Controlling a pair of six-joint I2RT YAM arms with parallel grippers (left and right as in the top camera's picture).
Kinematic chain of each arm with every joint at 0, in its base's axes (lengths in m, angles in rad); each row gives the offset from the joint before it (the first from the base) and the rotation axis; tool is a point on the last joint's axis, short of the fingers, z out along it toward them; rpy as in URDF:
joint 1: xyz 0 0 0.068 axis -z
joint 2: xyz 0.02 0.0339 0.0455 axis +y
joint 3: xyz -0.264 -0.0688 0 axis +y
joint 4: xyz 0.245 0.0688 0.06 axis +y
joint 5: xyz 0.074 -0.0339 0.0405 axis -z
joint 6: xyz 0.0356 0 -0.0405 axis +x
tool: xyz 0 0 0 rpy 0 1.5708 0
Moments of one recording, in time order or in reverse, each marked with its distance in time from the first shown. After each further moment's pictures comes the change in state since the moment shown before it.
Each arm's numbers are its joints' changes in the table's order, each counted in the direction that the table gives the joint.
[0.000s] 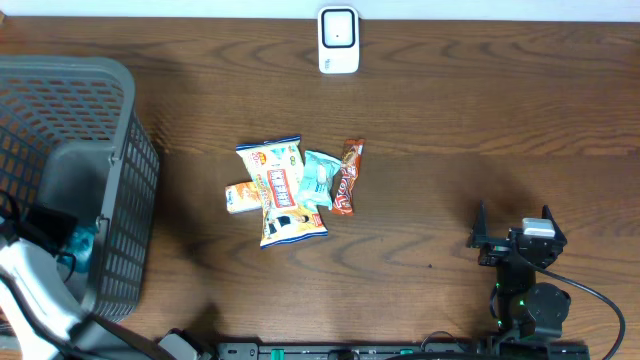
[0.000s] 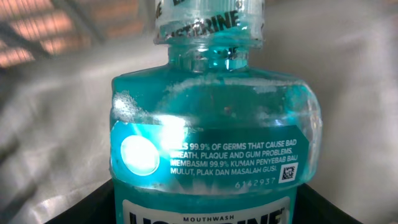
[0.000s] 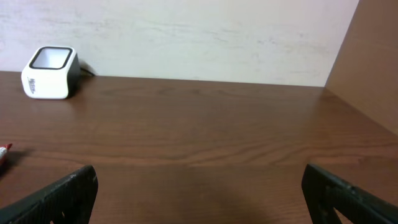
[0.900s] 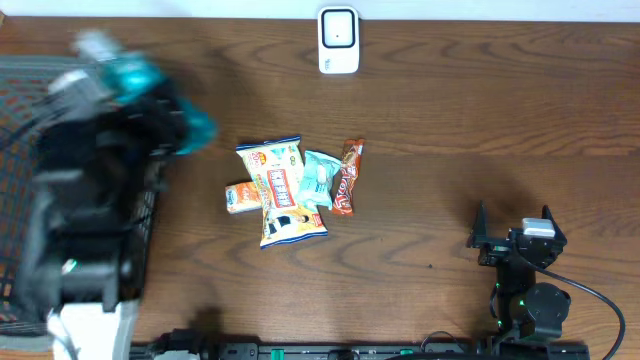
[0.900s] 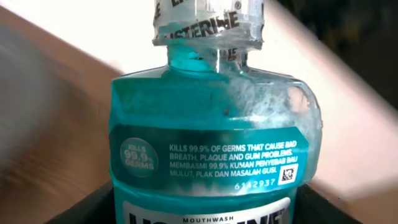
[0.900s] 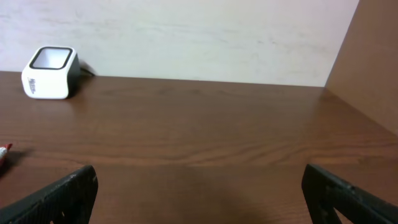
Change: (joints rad) left arm 0.929 -0.347 -0.217 -0.171 0.058 -0.227; right arm 0.000 0.000 0.000 0.000 0.000 0.000
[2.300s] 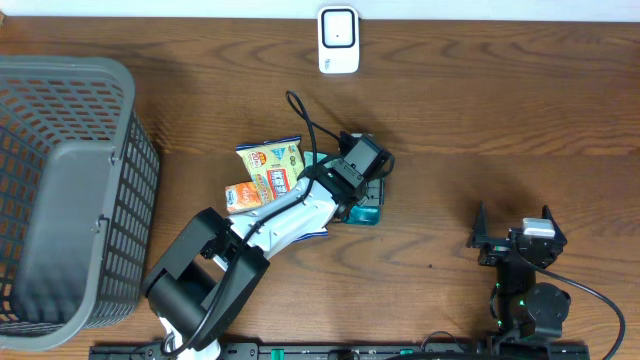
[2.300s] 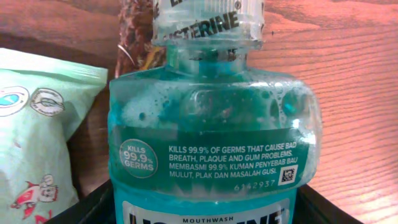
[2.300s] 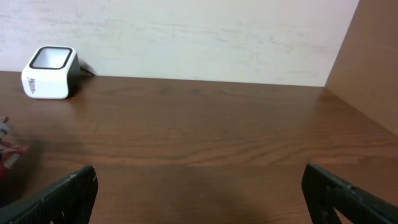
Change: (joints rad) left arm 0.713 0.880 0.000 -0.168 -0.155 -0.045; right arm 0.000 0.000 0.000 0.000 0.000 0.000
